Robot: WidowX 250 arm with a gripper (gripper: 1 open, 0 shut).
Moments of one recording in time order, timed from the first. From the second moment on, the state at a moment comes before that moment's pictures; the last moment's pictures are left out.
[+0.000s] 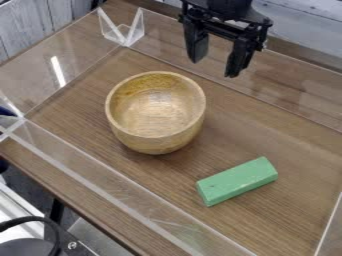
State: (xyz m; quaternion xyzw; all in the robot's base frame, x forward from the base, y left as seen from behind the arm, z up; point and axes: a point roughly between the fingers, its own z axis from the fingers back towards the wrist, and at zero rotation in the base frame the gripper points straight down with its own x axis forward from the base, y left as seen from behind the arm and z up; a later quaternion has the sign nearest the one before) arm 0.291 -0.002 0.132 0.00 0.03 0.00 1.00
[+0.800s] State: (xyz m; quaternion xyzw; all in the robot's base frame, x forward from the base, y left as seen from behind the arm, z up) arm 0.244 -0.052 0.094 -0.01 0.08 -0.15 0.99
